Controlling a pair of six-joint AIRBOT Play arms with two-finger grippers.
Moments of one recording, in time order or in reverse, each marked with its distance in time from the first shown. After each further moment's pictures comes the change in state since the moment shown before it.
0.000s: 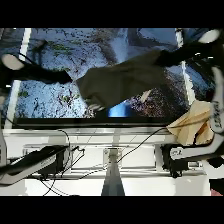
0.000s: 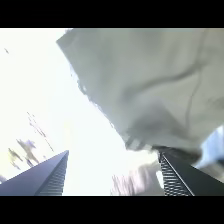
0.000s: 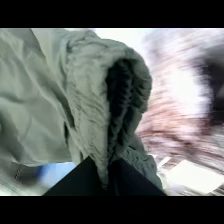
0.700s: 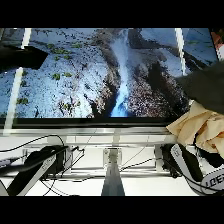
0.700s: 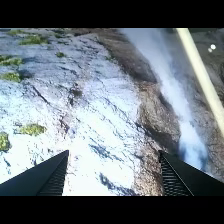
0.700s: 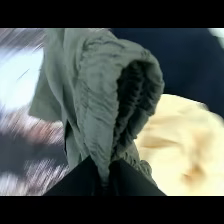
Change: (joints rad) left arm 0.032 0.287 0.112 0.001 0.042 0.001; right arm -0.528 0.662 0.041 -0.694 0.309 0.618
